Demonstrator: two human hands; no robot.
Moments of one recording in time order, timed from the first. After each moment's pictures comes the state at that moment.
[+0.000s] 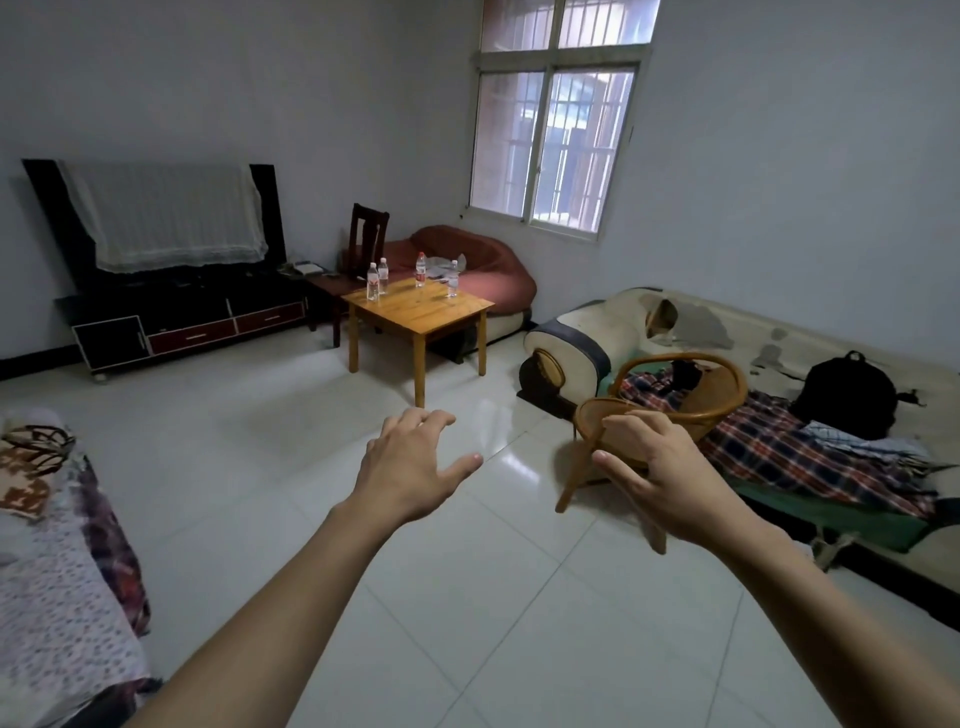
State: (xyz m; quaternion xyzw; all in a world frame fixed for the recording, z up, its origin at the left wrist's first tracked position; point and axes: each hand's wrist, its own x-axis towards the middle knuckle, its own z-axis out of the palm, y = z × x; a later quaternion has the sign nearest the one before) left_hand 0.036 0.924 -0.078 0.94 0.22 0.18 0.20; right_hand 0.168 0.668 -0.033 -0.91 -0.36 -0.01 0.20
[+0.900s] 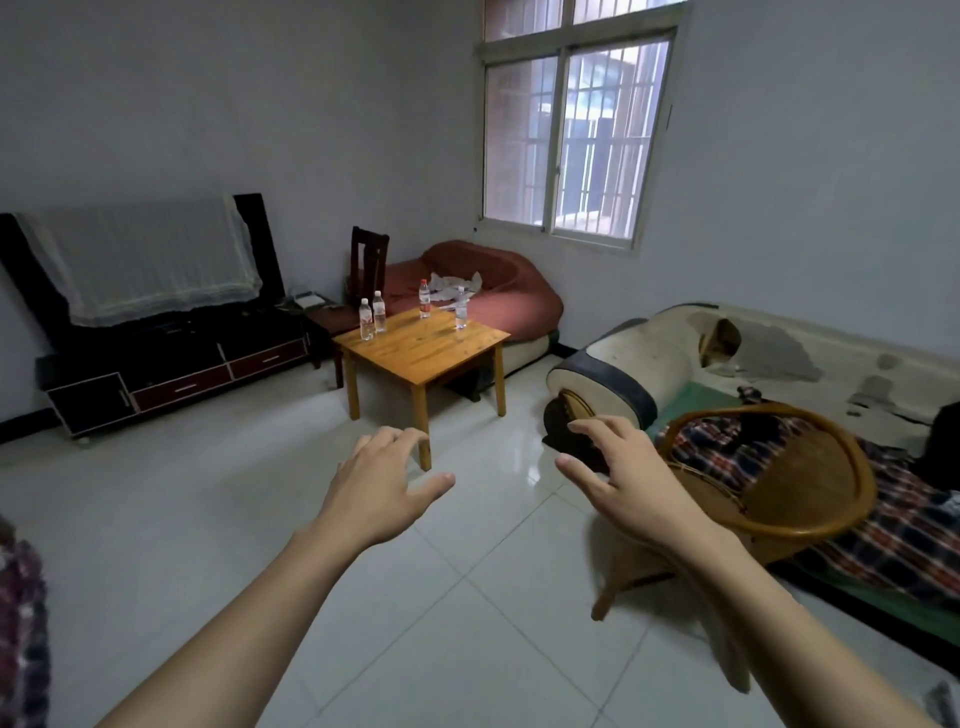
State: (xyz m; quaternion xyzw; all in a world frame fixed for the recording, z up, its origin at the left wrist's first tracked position) left_hand 0.437 1.107 -0.062 0.94 0.26 0.14 0.17; right_hand 0.609 0.878 -0.057 -0.88 -0.40 -0.02 0.26
